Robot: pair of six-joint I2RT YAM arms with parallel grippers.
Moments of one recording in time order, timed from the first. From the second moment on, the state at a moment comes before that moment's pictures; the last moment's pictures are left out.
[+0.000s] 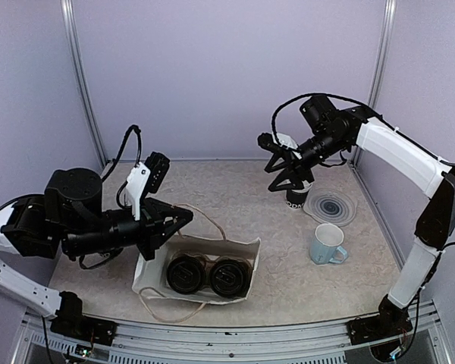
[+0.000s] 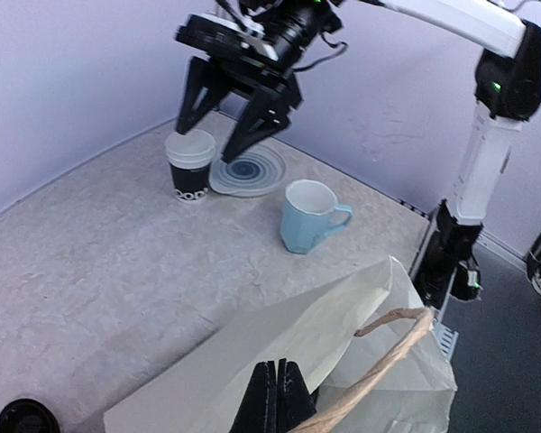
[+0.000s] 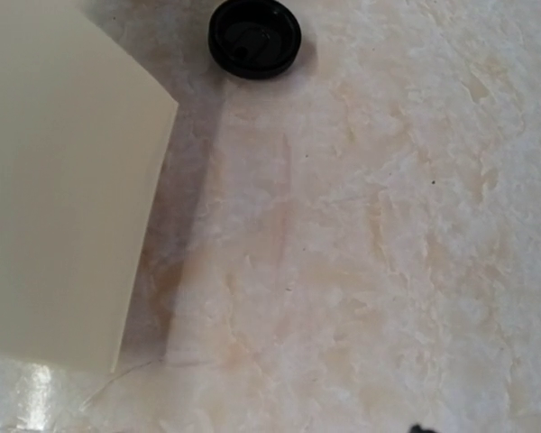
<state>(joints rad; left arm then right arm) -1.45 1.01 1.06 -0.38 -0.44 -0.30 0.54 1.74 1.79 -1.02 -0.66 -0.89</state>
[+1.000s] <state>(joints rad) -1.05 1.18 1.41 -0.67 -0.38 -0.30 0.48 1.68 1.76 -1.01 -0.68 -0.89</state>
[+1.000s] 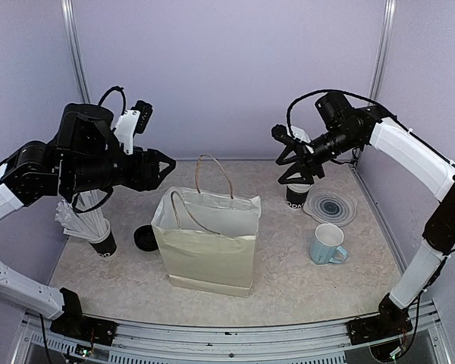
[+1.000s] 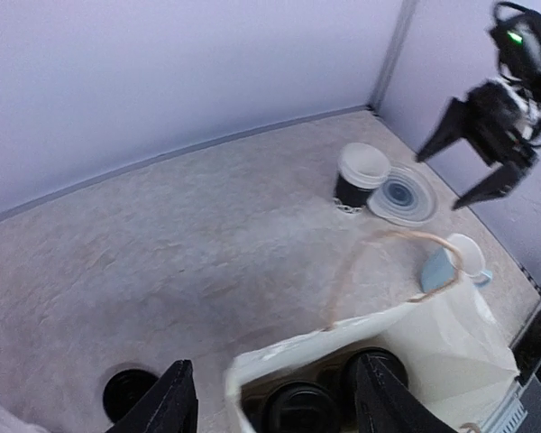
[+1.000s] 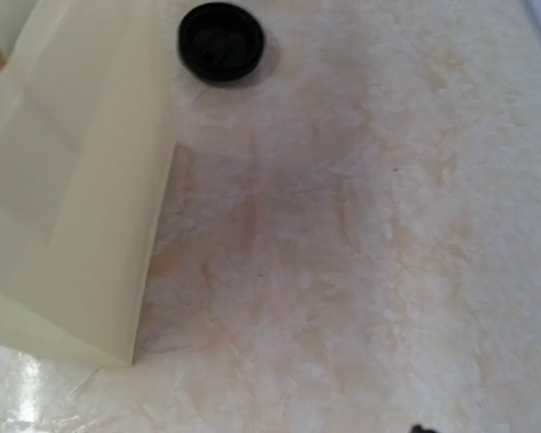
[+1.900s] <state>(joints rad) -0.13 1.32 1.41 -1.01 -0.27 -0.48 0.35 1.40 1.24 -0.56 -0.77 -0.69</state>
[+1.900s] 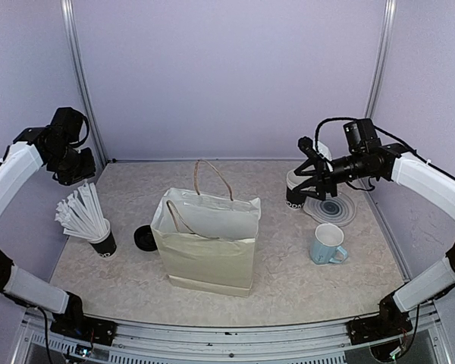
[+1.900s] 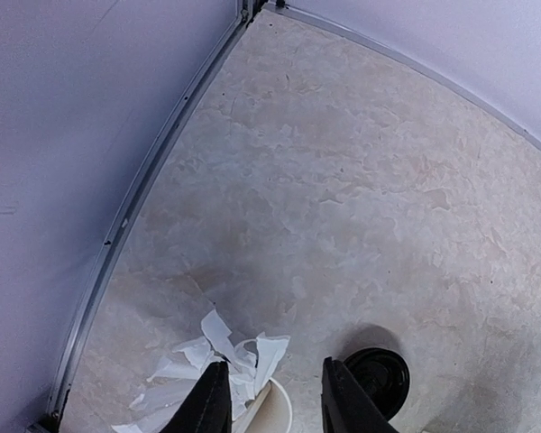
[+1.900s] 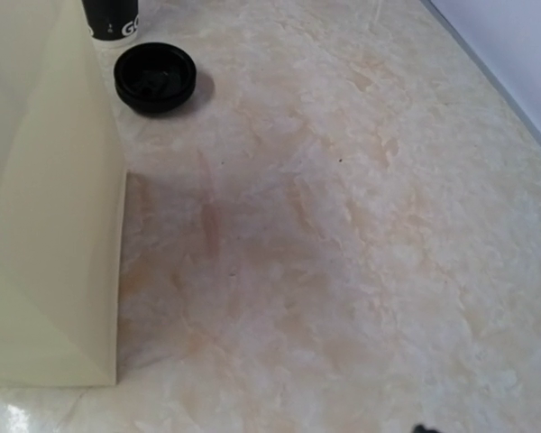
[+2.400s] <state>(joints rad) -0.11 1.38 1.41 -1.00 -0.30 -0.46 0.35 1.40 1.21 -0.55 -0.77 -0.70</state>
